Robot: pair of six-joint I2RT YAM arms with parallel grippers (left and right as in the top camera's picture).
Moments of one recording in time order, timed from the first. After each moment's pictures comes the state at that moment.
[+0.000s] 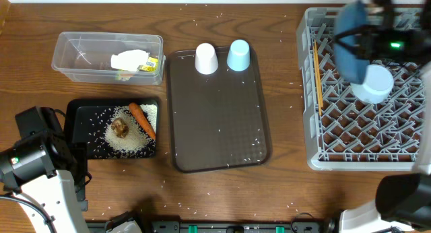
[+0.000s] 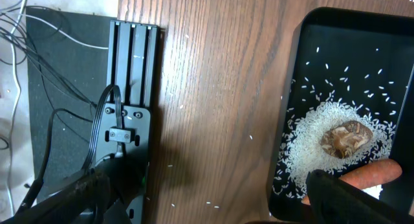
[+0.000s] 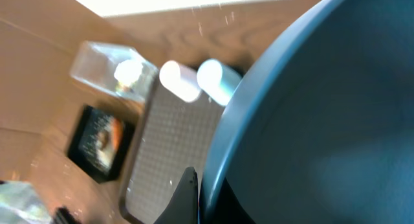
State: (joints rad) left arm 0.48 1.07 1.20 -1.60 -0.24 -1.22; right arm -0.30 1.73 1.85 -1.15 -0.90 -0.17
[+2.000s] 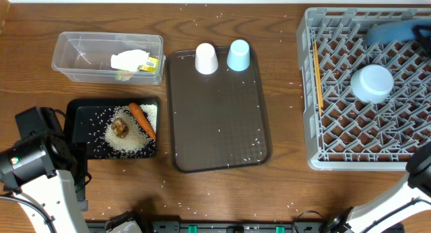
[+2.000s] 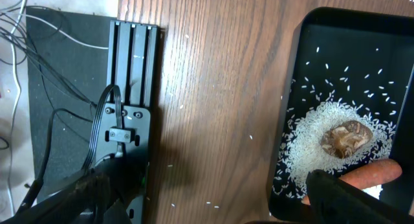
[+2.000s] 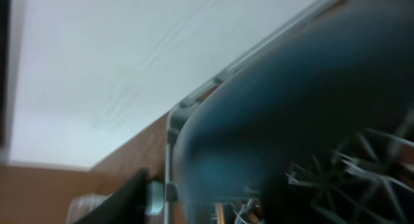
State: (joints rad) left arm 0.48 1.07 1.20 -1.60 -0.25 -1.22; right arm -0.68 2.03 1.80 -0.56 -0.94 0.29
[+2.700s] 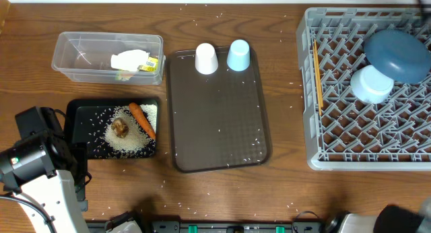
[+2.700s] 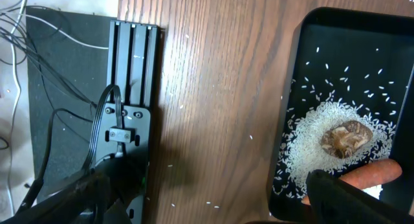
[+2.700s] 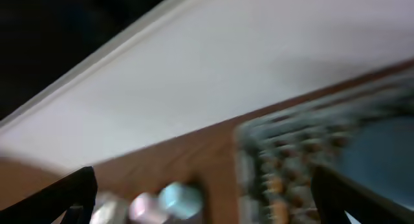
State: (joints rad) left arm 0.48 1.07 1.20 -1.60 -0.25 -1.22; right arm -0.45 1.52 1.80 -0.74 -0.71 0.34
